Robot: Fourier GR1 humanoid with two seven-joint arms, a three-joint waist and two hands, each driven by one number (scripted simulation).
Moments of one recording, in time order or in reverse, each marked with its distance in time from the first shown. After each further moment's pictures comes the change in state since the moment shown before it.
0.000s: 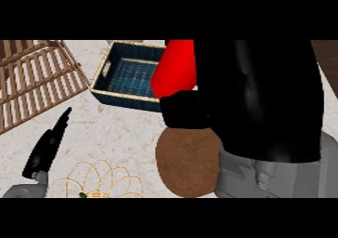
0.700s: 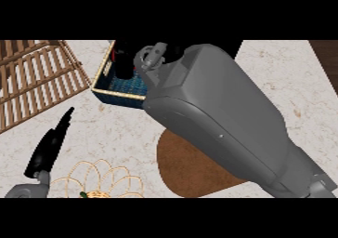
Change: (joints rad) left arm -0.001 -0.013 -0.002 -0.006 -0.009 -0.007 -0.002; right arm -0.242 0.001 0.037 0.539 -0.141 -0.226 -0.015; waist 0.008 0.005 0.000
